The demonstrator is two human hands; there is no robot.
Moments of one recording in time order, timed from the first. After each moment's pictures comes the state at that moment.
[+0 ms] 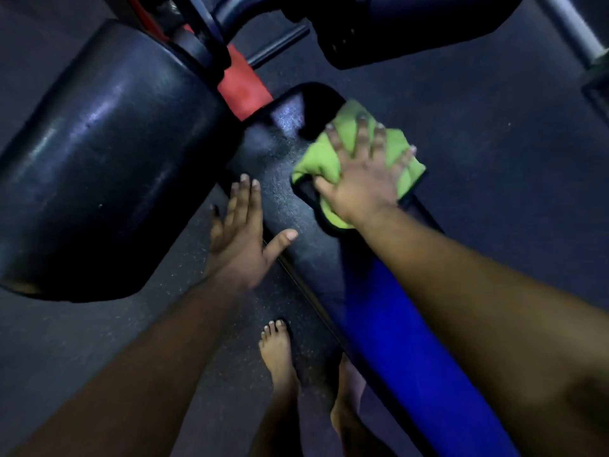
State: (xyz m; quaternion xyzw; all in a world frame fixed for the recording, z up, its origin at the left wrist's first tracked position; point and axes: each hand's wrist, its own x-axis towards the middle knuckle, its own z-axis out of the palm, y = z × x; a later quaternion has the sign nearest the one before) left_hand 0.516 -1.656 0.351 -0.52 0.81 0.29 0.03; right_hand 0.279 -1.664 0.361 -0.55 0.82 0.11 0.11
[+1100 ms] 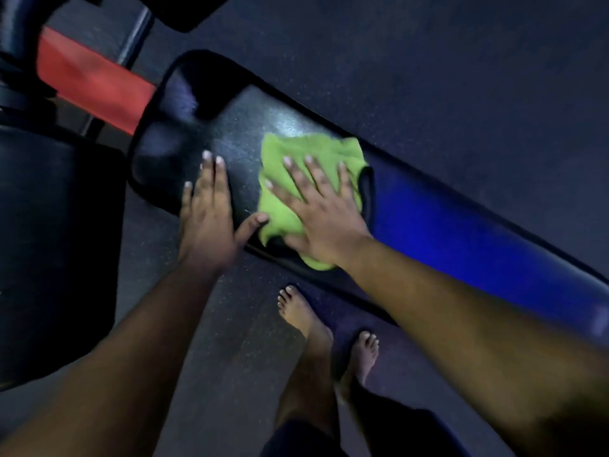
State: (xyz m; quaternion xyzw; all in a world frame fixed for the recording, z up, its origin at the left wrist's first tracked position) left_hand 0.487 -1.672 0.359 -0.33 0.92 0.21 0.06; right_hand 0.319 -1.526 0.365 -0.58 0.79 0.08 0.16
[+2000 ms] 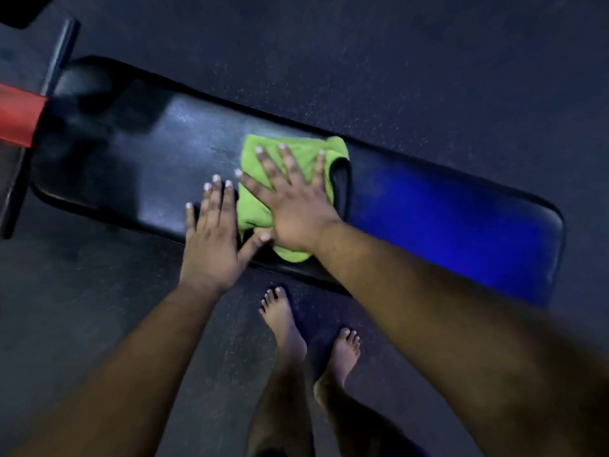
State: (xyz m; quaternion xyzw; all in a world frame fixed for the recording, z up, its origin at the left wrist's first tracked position) left_hand 0.445 -1.524 0.362 -0.24 0.94 0.21 0.09; right_hand 0.288 -1.415 0.370 -0.53 0.82 0.05 0.19
